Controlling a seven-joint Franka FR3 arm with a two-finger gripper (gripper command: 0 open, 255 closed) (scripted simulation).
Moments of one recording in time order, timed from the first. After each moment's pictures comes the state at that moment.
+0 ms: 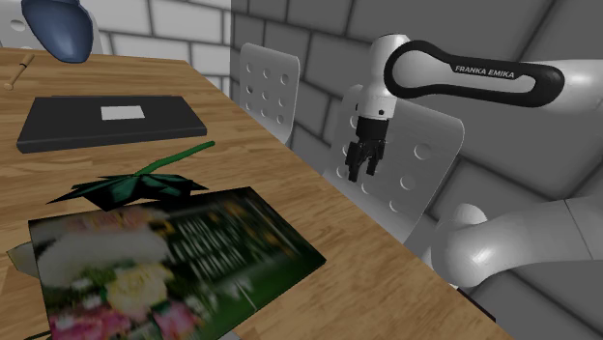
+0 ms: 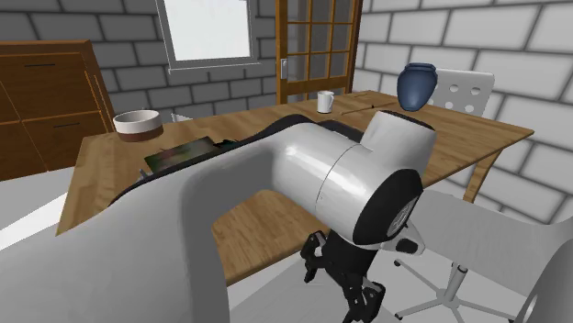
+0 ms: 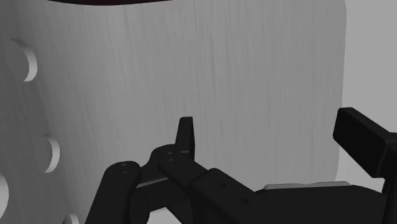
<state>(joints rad) -0.01 -0.76 -0.02 -2.45 0.11 1.51 0.14</state>
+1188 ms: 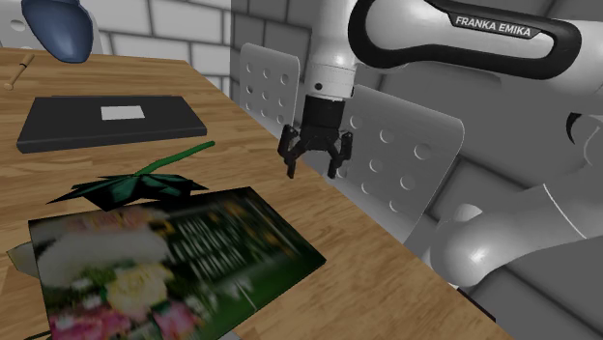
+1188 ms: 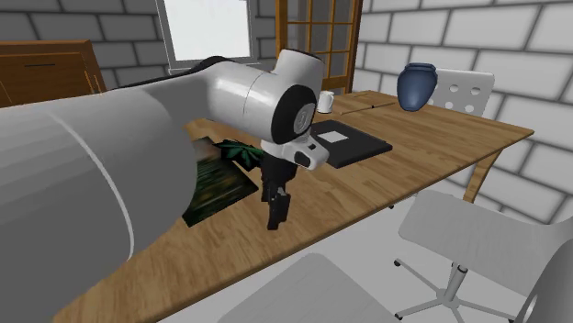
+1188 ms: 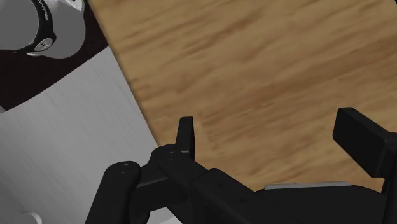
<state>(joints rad) -0.03 -0.53 0.37 -2.13 0.37 1.54 0.90</state>
